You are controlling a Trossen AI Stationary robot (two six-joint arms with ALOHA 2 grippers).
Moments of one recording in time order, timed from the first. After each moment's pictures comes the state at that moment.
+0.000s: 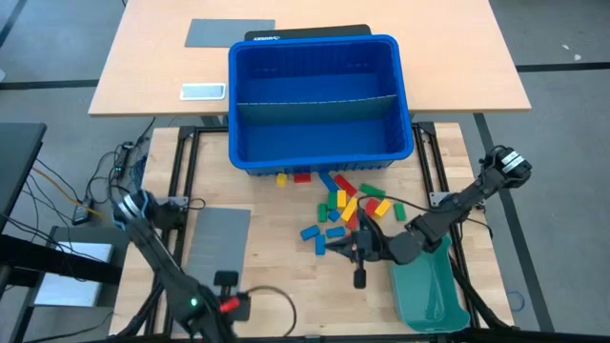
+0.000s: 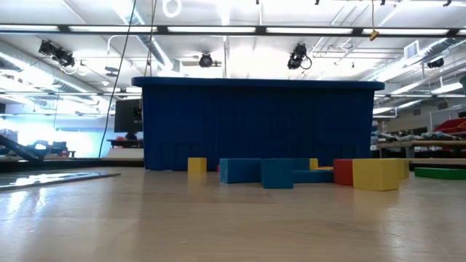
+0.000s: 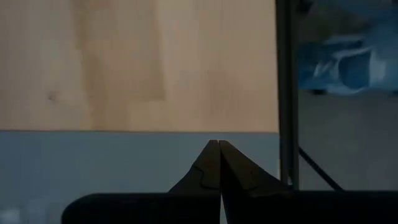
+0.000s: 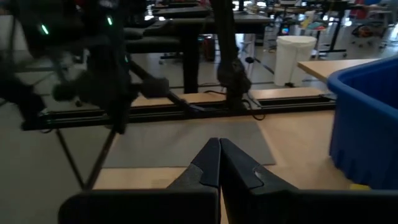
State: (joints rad) left arm -0.92 1.83 1.53 -1.10 -0.15 -0.85; right arm 0.61 1.42 0.93 0.32 0.69 0.16
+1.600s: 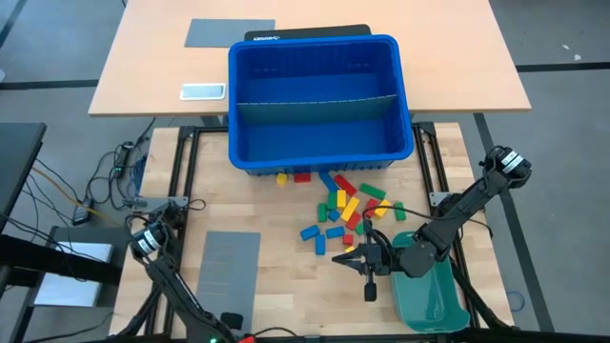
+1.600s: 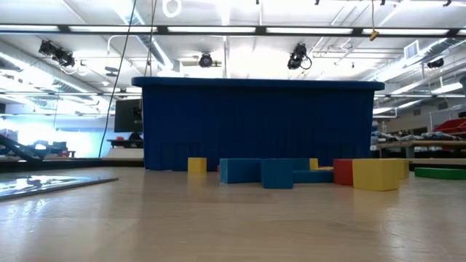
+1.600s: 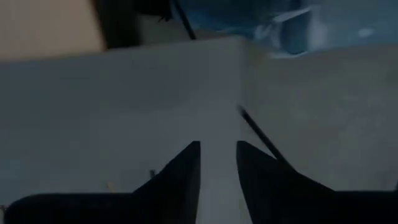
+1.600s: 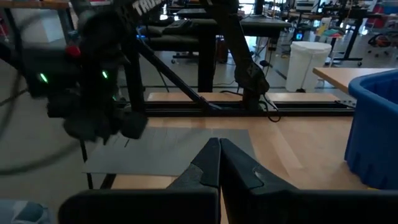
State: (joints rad) left arm -0.97 2.13 1.74 -0.93 0.22 -0.85; right arm 0.70 1.42 0.93 0.32 0.74 0.13
